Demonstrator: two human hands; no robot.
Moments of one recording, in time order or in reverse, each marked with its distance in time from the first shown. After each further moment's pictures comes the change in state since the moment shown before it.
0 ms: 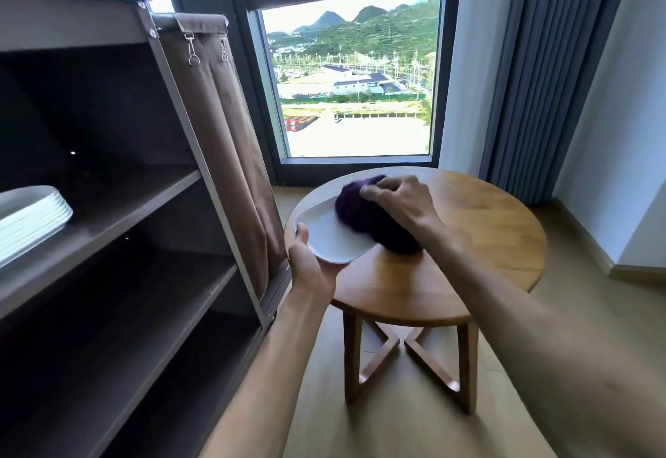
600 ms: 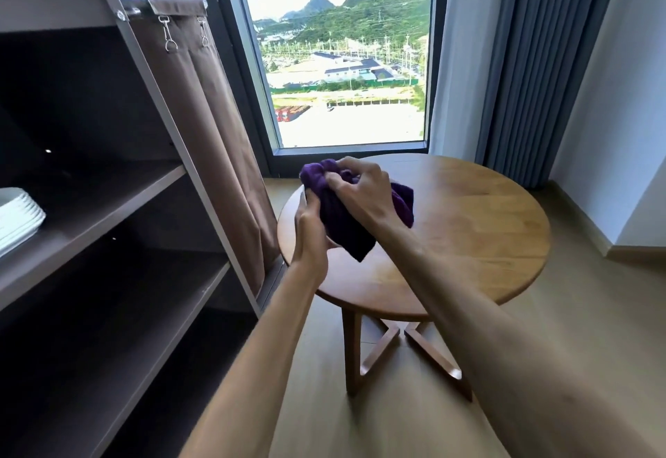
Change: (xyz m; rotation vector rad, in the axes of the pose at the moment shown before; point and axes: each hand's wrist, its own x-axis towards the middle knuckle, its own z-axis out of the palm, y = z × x) left_hand 0.014 0.010 0.019 0.458 -0.169 0.264; right_hand -0.008 -0.034 0.042 0.222 0.071 -0.175
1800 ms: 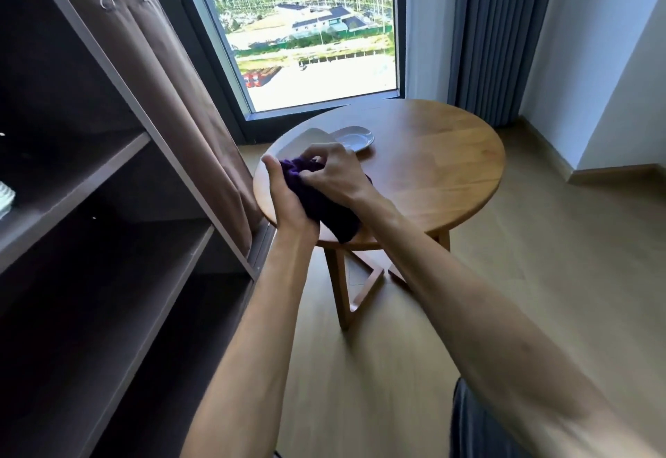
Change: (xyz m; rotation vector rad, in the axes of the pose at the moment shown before) left_hand -0.052 -0.012 0.015 -0.333 0.067 -0.147; right_hand -0.061 0.007 -0.015 -0.078 -0.185 0.072
